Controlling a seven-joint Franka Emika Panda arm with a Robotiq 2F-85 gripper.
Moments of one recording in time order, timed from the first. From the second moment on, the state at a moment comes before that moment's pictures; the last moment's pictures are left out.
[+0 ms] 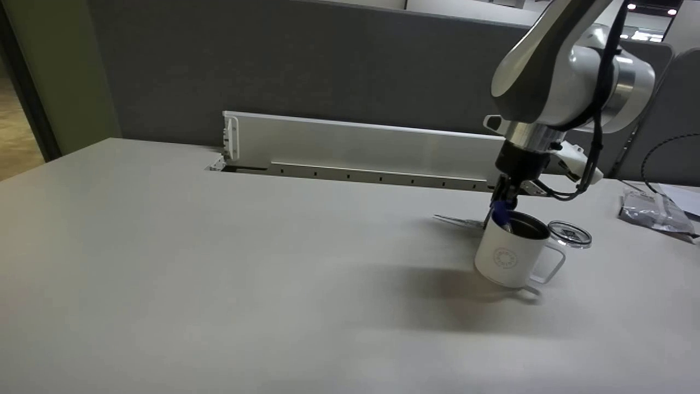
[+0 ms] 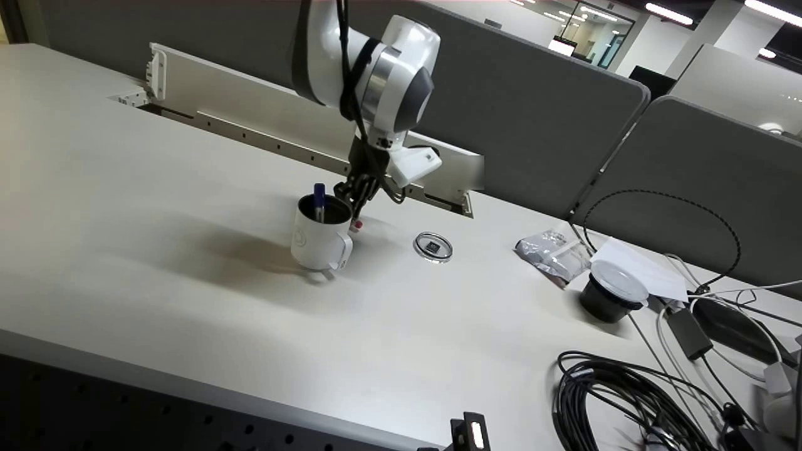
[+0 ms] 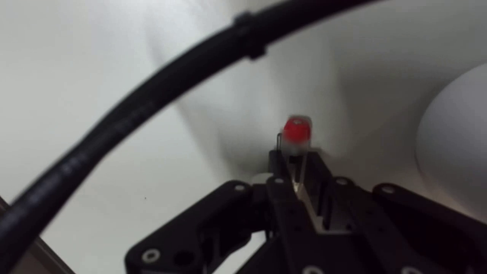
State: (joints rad) arm -0.38 0.84 0.18 -1.95 -0.18 2.81 -1.22
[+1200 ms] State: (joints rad) arm -0.13 0.02 -0.04 -2.40 -0.56 2.39 -1.44
